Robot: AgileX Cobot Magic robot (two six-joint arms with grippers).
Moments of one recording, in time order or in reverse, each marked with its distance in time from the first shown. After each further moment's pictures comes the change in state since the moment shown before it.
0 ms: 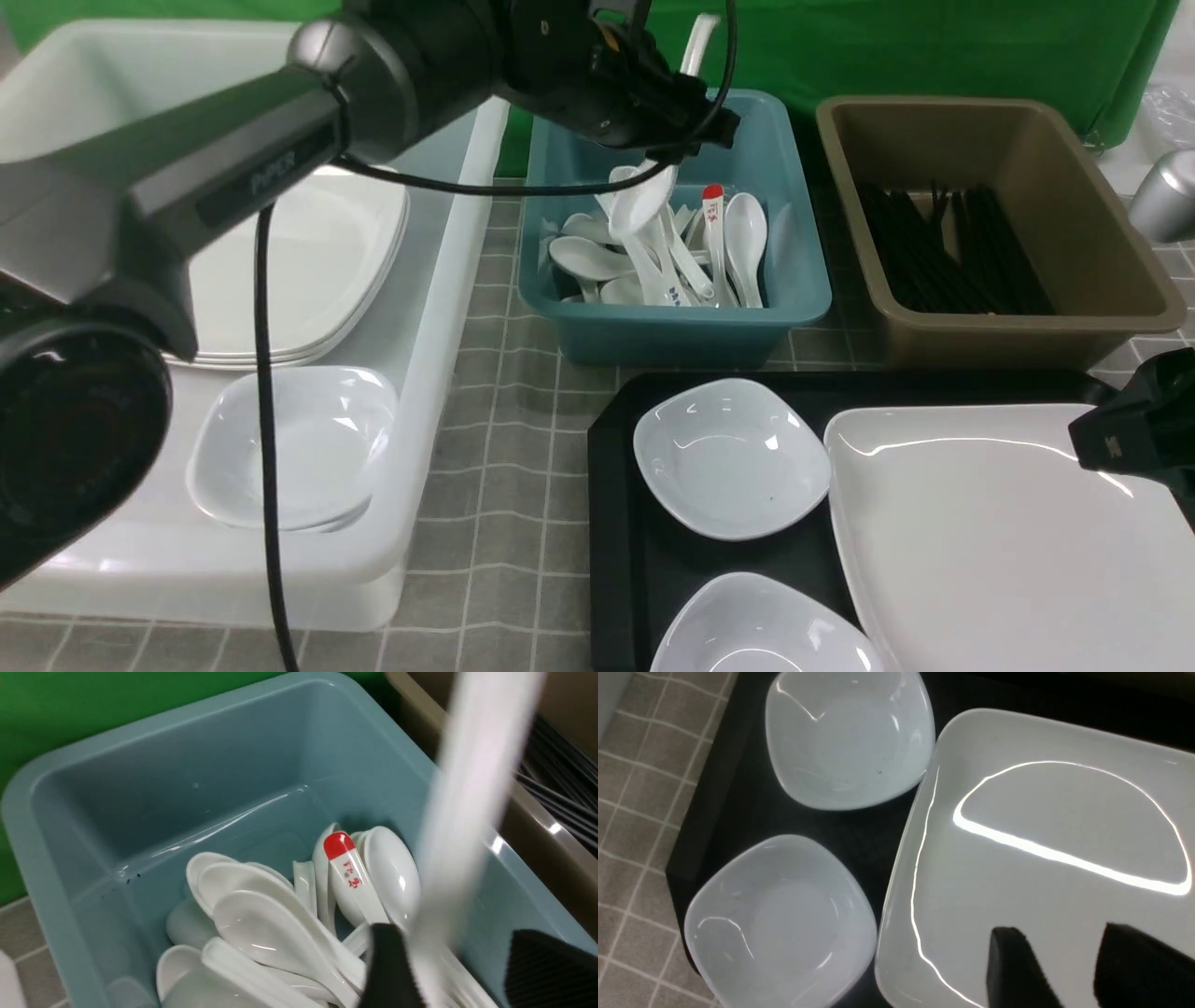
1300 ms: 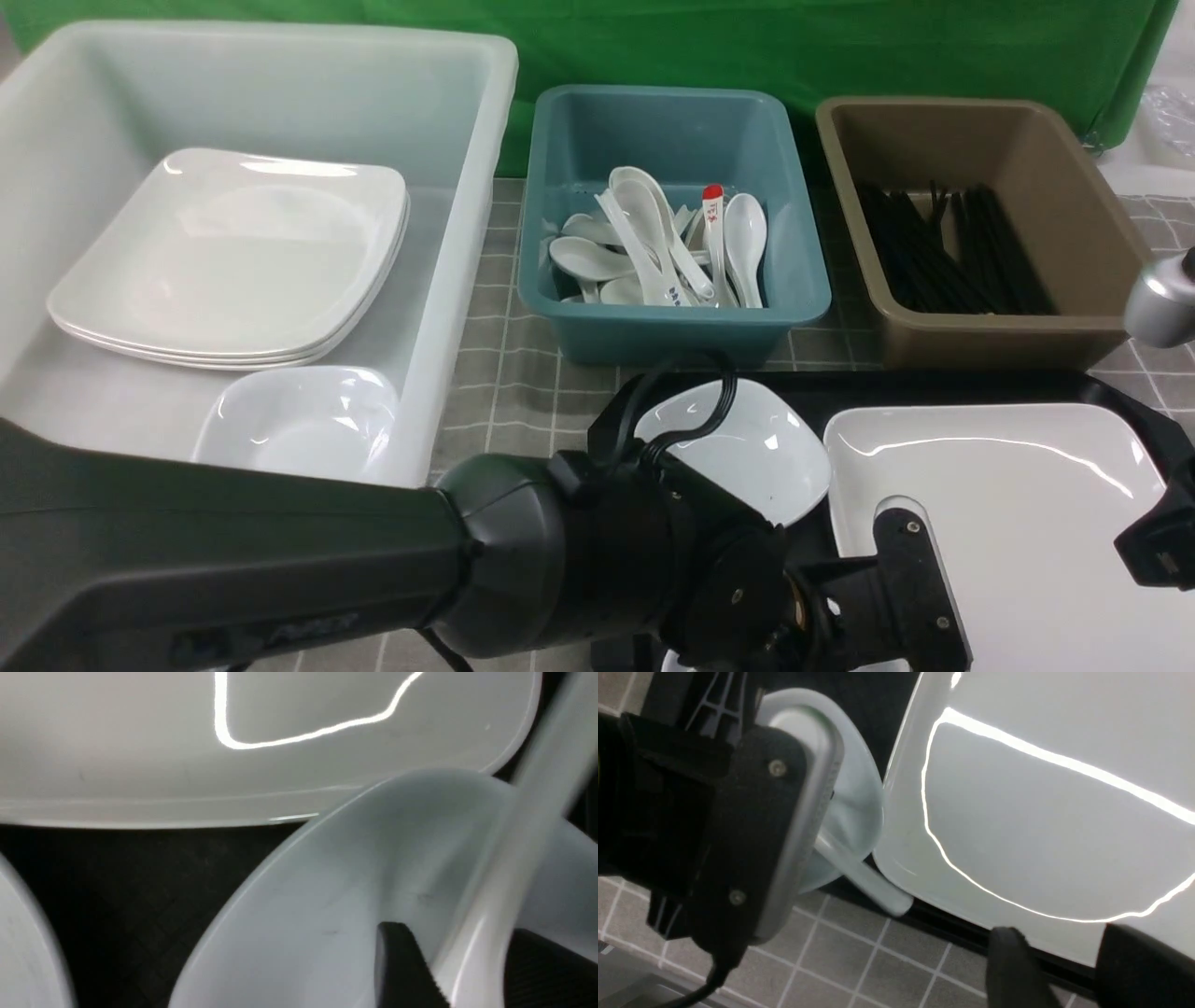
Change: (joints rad) right arm 0.000 0.000 0.000 0.000 0.218 -0.081; left arm -0.540 -0.240 0.820 -0.109 -0.125 0.592
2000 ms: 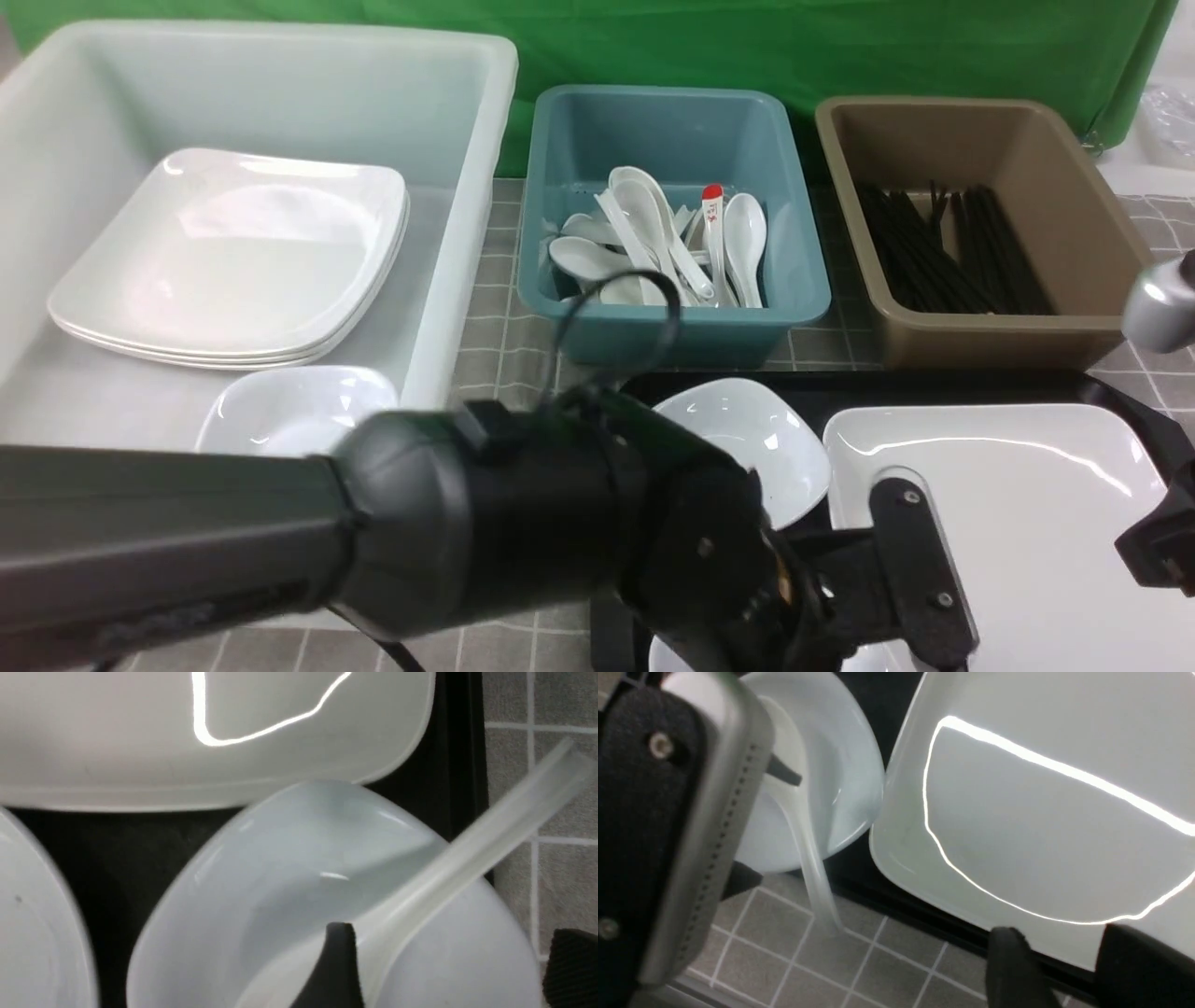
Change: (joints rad) right arm 0.000 0.000 -0.001 0.000 0.001 -0.021; left arm 0.003 -0.104 0.000 -0.016 0.106 0.024
